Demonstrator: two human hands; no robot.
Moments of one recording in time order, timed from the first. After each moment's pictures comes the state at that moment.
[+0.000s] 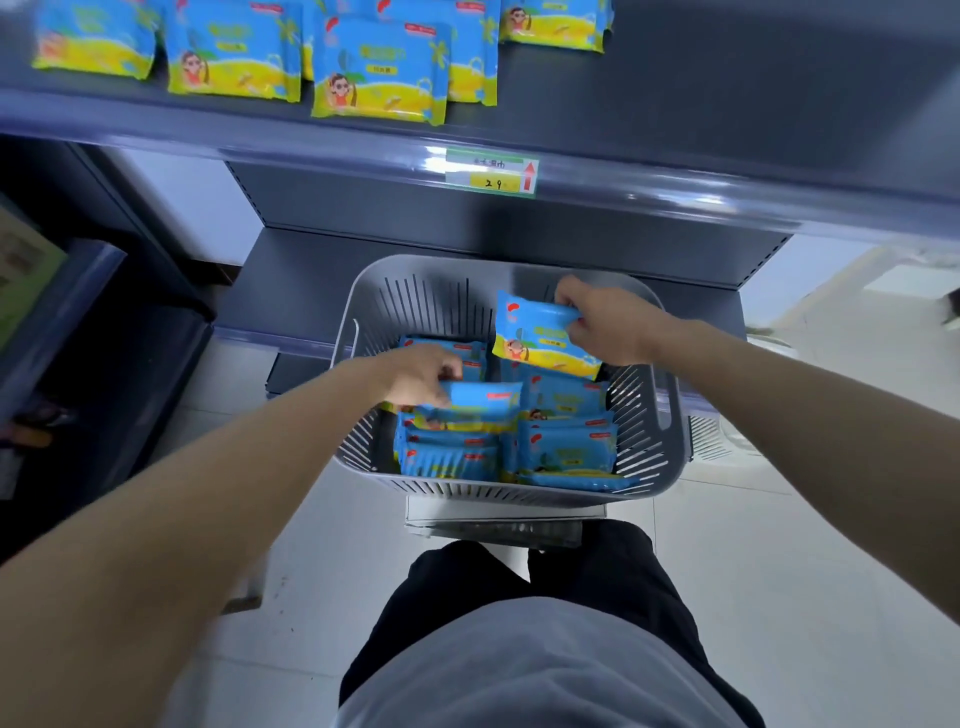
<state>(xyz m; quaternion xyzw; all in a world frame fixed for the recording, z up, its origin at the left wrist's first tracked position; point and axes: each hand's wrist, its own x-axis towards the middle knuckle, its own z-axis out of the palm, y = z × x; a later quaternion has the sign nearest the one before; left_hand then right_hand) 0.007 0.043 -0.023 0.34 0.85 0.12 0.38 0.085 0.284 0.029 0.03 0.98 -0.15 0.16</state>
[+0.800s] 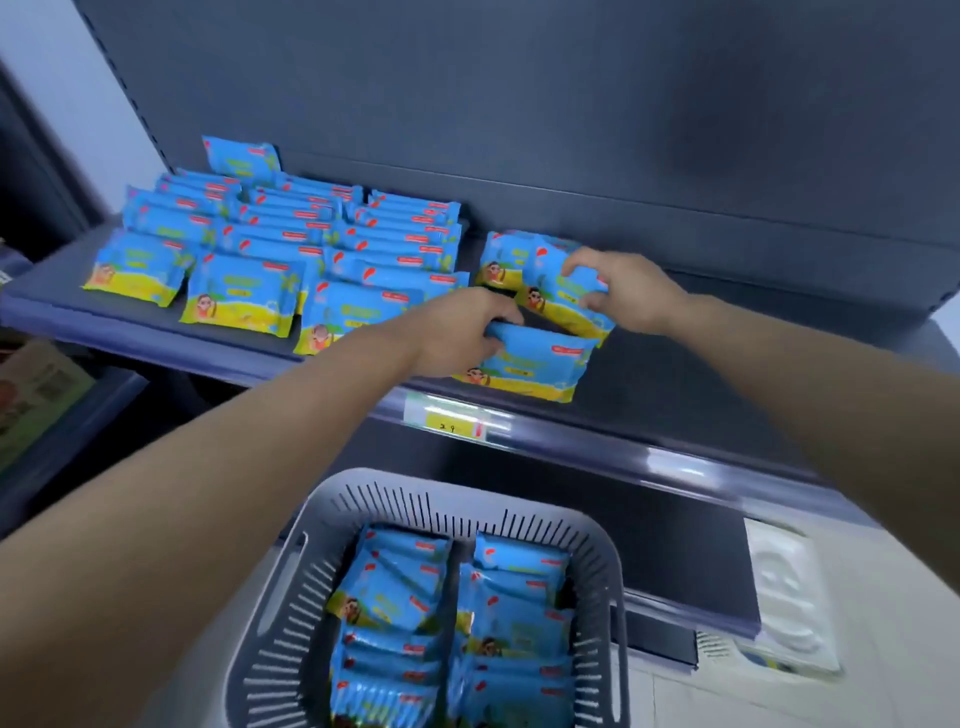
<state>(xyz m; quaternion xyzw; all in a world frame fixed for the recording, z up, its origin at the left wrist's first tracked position) -0.116 0.188 0.189 0.40 0.88 0.23 0.13 -0.113 0.428 0.171 -0.02 0.99 -0.14 -0.02</state>
